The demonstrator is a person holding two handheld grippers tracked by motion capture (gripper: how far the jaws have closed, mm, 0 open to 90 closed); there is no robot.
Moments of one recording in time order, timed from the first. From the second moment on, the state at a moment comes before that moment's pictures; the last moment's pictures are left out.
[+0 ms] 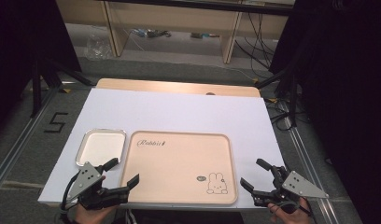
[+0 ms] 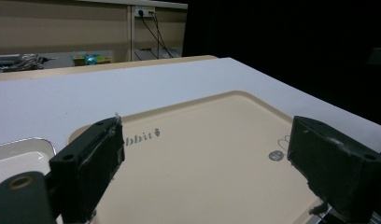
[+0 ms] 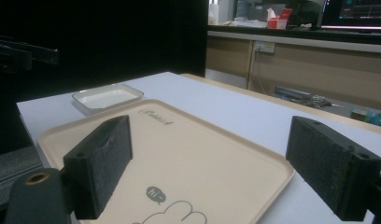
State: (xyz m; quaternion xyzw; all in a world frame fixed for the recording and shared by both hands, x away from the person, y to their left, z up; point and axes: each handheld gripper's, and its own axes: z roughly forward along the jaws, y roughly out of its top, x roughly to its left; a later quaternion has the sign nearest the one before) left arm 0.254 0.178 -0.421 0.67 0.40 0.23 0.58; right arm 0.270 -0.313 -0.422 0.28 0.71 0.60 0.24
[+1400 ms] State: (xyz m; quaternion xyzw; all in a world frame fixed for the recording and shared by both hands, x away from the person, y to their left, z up) left arm 0.280 0.192 -0.416 0.67 0.44 0.22 0.55; right arm 0.271 -0.311 -0.424 0.29 0.71 0.60 0.23
